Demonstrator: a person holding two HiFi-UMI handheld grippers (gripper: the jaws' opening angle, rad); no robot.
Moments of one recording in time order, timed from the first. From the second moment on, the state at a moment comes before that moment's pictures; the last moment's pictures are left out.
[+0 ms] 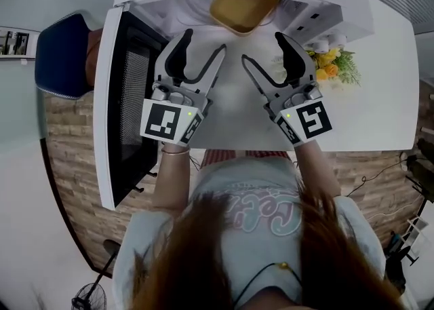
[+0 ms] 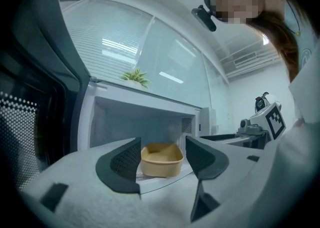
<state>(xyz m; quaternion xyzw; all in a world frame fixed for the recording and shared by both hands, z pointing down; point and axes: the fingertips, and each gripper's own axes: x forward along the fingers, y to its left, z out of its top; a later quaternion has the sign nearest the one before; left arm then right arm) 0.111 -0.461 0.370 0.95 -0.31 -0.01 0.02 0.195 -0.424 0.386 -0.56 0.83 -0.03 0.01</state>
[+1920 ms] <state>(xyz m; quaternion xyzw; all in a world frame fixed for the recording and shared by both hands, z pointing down) 0.169 -0.513 0.451 0.97 -0.19 0.17 -0.02 0.207 -0.478 0.454 -0.59 0.80 -0.08 -0.04</state>
